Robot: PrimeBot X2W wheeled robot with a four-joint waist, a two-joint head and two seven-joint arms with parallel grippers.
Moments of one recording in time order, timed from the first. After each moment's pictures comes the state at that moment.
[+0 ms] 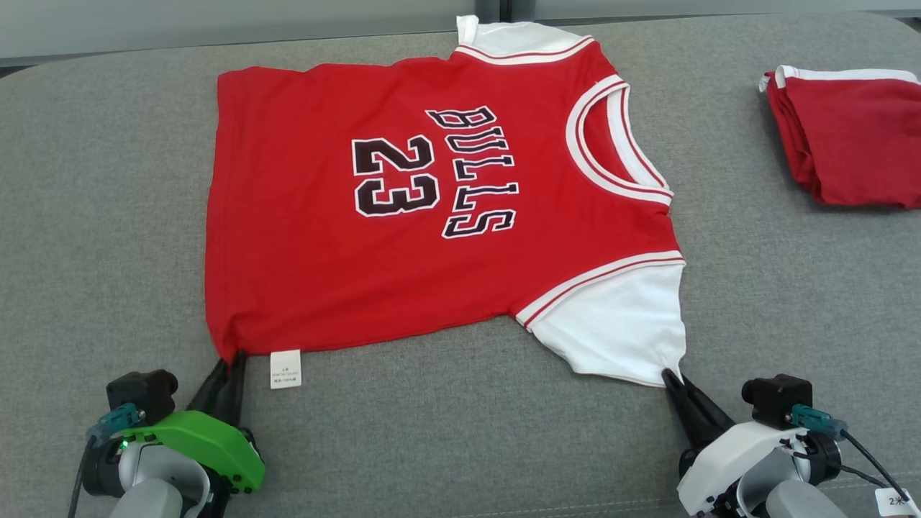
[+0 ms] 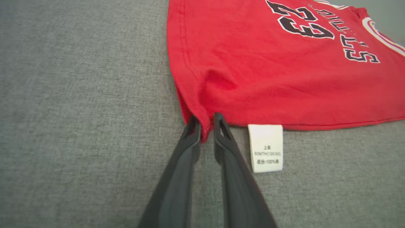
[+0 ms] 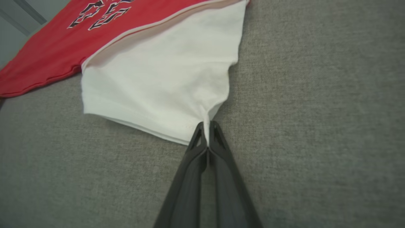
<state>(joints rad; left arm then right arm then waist) -0.21 0.17 -0.25 0.57 -0.55 -0.12 -0.20 -0.02 -0.18 0.36 0.42 0.44 0.09 -0.19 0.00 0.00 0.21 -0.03</state>
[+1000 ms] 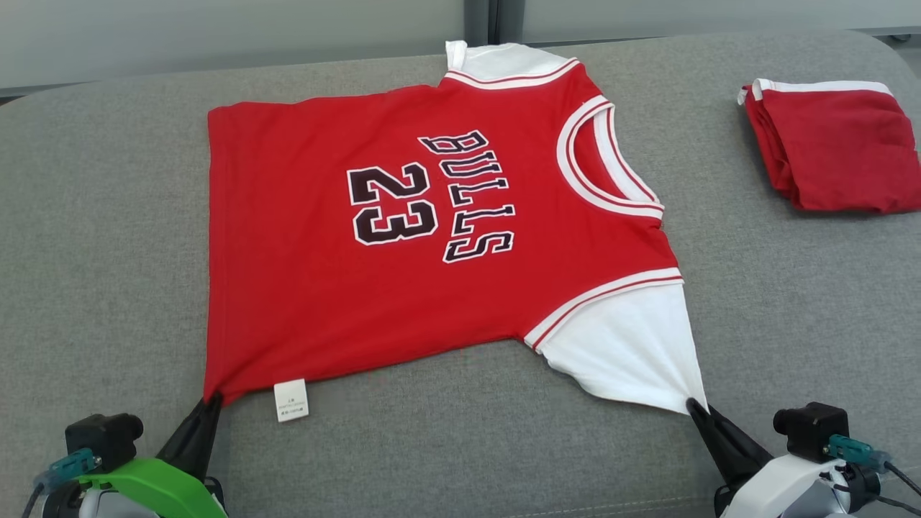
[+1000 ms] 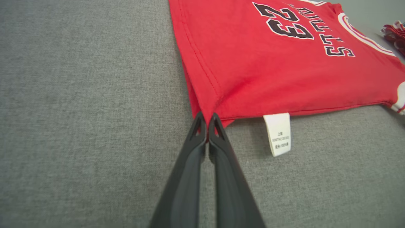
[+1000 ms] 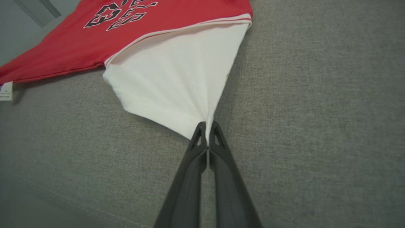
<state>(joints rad) -0.09 0.33 -0.36 0.40 -0.72 -0.13 -0.18 0.09 -0.30 0.40 0.28 0.47 0.11 -0.18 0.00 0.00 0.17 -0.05</state>
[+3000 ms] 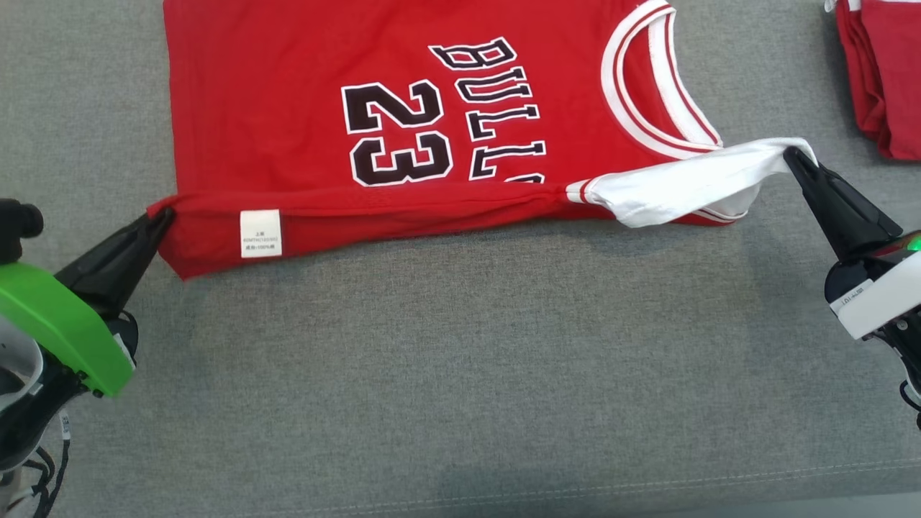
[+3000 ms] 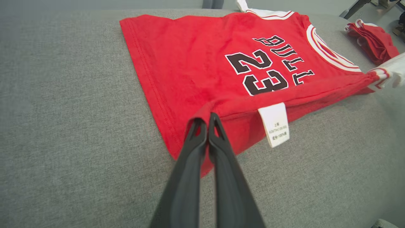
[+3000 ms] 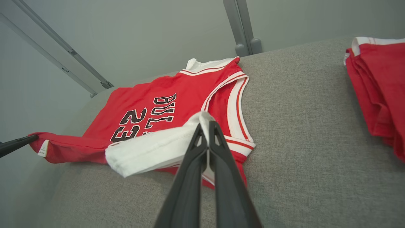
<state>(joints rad) -0.31 0.64 -0.30 -0.12 -0.95 -0.12 0.30 -0.18 -0.54 0.21 -0.13 0.90 0.12 0.11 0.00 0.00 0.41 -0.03</state>
